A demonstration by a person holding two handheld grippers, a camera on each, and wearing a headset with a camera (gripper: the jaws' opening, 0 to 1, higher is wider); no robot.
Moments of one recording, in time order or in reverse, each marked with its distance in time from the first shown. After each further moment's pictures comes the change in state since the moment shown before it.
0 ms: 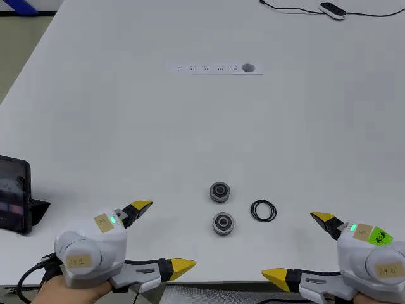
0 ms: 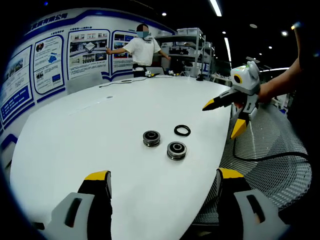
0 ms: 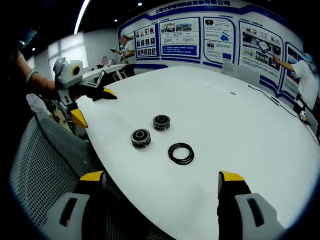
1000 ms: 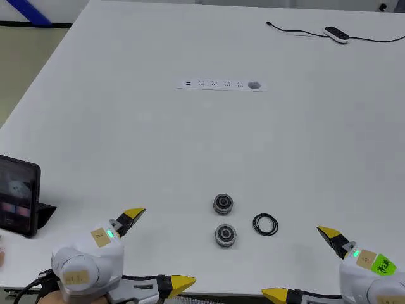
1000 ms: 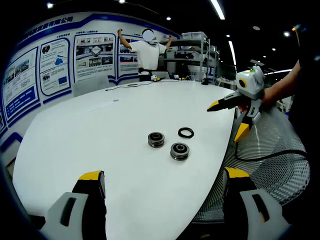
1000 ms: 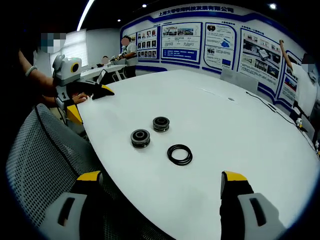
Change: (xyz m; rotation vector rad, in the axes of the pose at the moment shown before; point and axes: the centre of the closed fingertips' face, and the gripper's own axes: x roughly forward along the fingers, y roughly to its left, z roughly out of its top) left arm -0.010 0.004 0.001 -0.007 -0.035 0.053; right arm -0.002 0.000 0.000 -0.041 -0.024 -0.039
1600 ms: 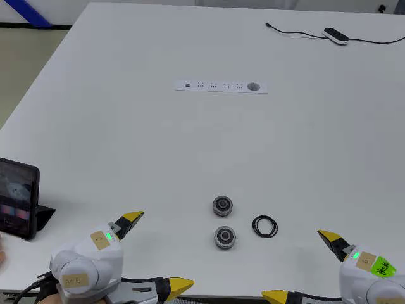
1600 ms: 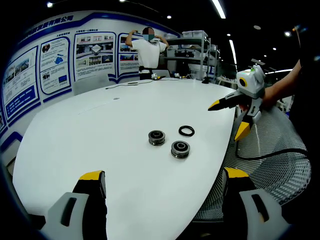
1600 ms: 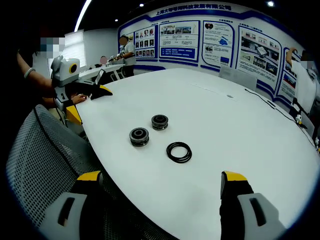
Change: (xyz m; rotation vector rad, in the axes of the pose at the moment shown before) left arm 0.002 0.002 -0.003 -0.002 0.014 0.001; right arm 0.001 -0.002 -0.004 0.020 0.013 -0.005
